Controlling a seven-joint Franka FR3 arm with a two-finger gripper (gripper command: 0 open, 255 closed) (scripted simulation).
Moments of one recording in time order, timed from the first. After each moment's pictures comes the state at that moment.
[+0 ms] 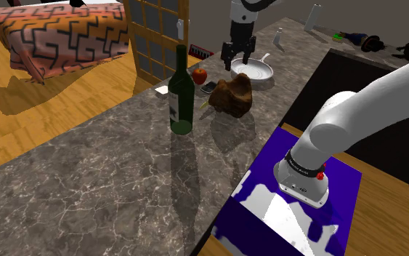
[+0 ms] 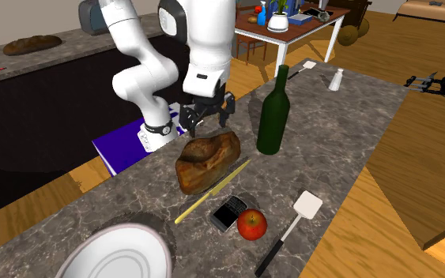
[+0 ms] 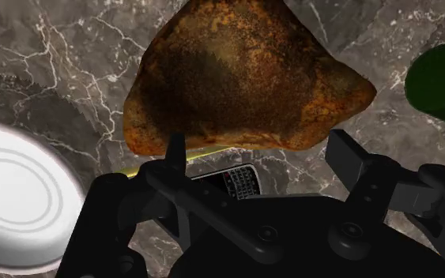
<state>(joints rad) -0.02 -0.46 -0.04 -2.37 -0.06 1.83 0.19</state>
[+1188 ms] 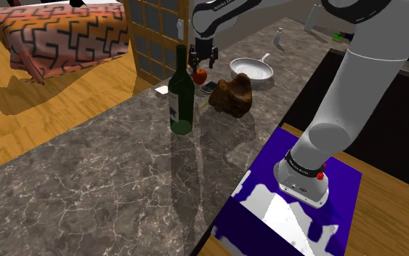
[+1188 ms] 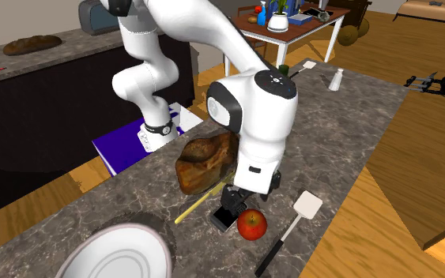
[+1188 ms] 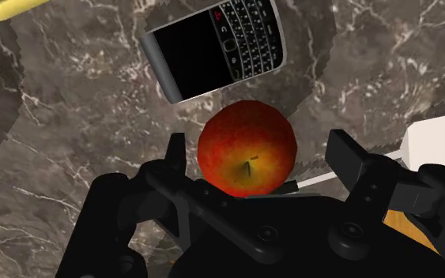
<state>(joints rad) -0.04 0.17 -0.06 -2.00 -0.07 2.17 0.24</state>
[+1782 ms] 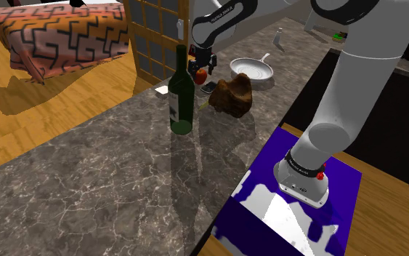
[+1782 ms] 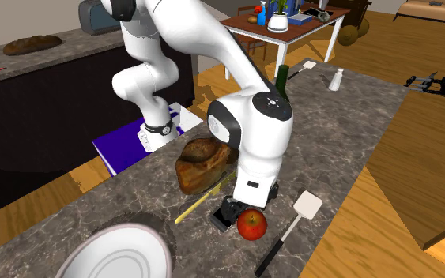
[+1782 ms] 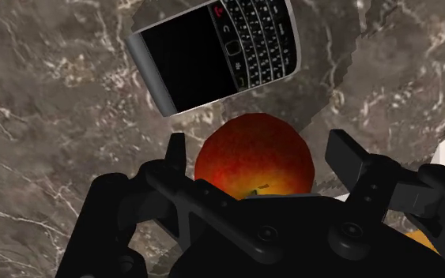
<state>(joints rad) -0.05 0.22 -0.06 -2.03 -0.07 2.25 0.24</state>
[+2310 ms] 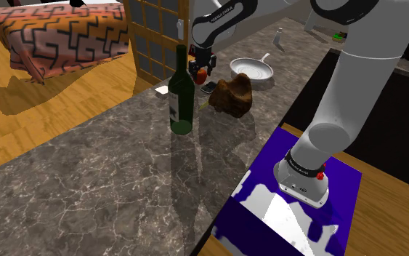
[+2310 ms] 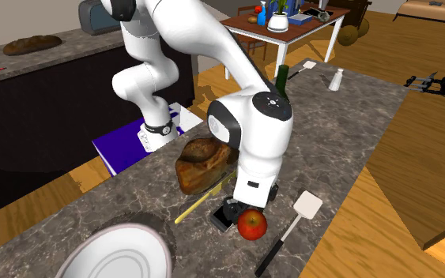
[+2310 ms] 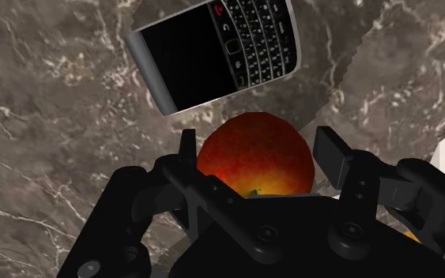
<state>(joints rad) -0.05 0.22 -0.06 -2.02 -0.07 2.26 0.24</state>
